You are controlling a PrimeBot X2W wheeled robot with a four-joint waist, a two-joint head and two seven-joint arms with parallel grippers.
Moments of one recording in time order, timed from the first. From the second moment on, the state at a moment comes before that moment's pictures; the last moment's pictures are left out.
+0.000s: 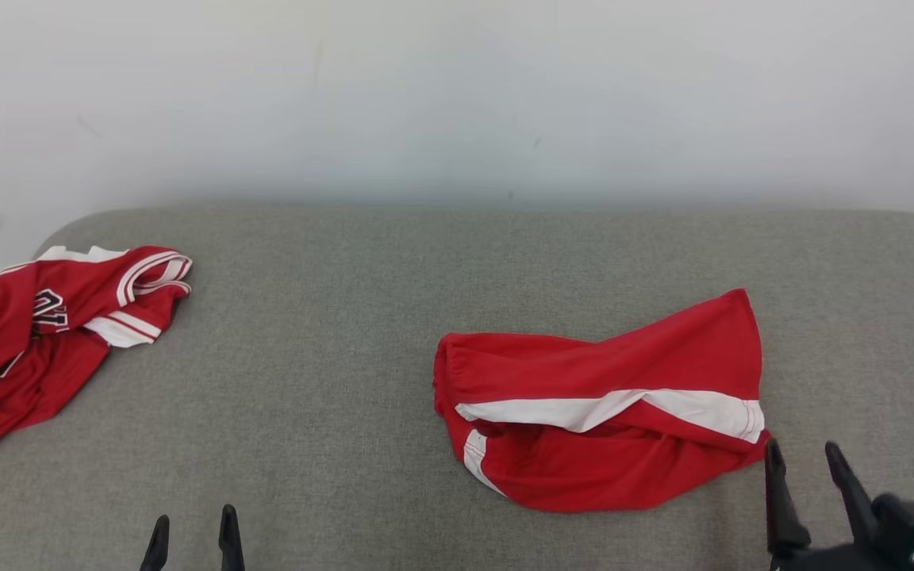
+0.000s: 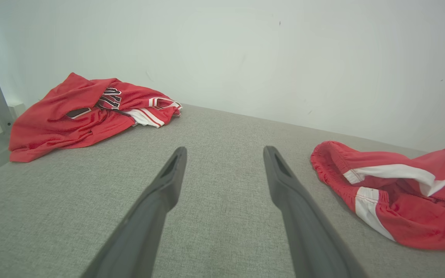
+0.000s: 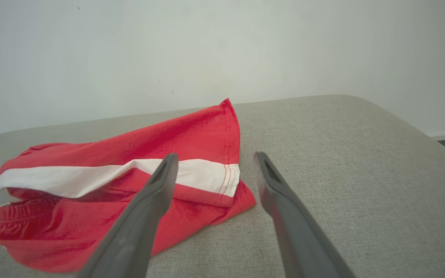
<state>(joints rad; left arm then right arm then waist) 0.18 0.05 0.00 0.03 -0.25 -0.05 -0.26 -0.02 -0.08 -0.12 0.26 0.17 0.13 -0.14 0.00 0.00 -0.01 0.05</state>
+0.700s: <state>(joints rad) 0.19 0.05 0.00 0.10 -0.29 -0.05 -0.26 0.15 -0.05 0.00 0.12 0.14 0.13 -0.26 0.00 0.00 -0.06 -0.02</state>
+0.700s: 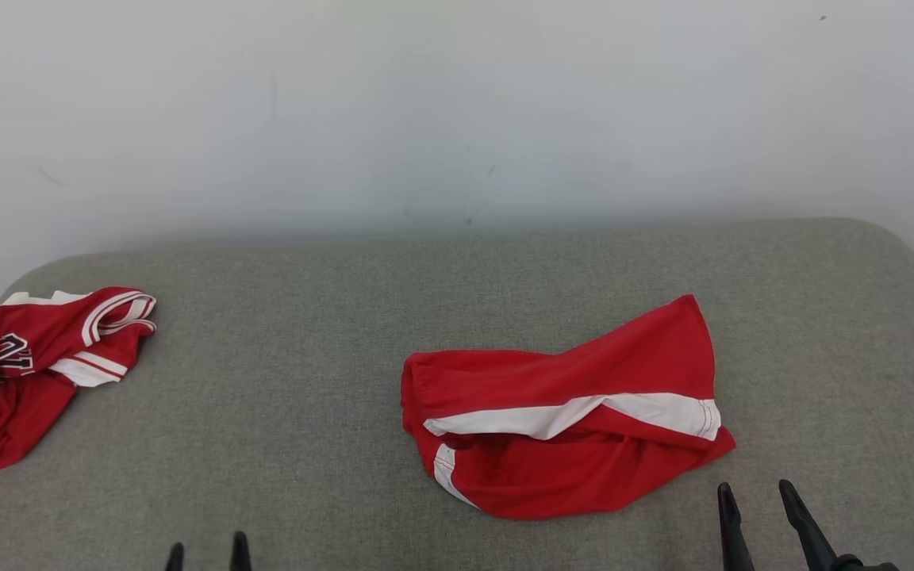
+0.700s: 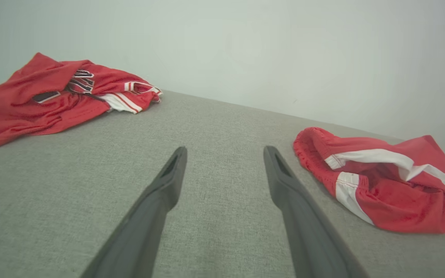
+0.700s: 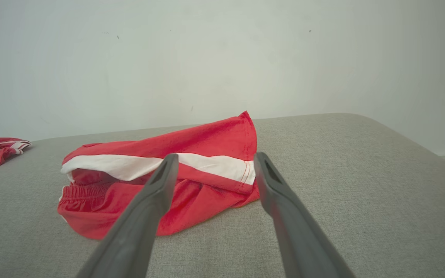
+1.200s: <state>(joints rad) -0.20 0.09 -0.17 0.58 -0.31 -0.12 -0.24 0.13 -0.05 0.05 0.12 0.15 0.13 -0.25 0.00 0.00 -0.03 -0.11</state>
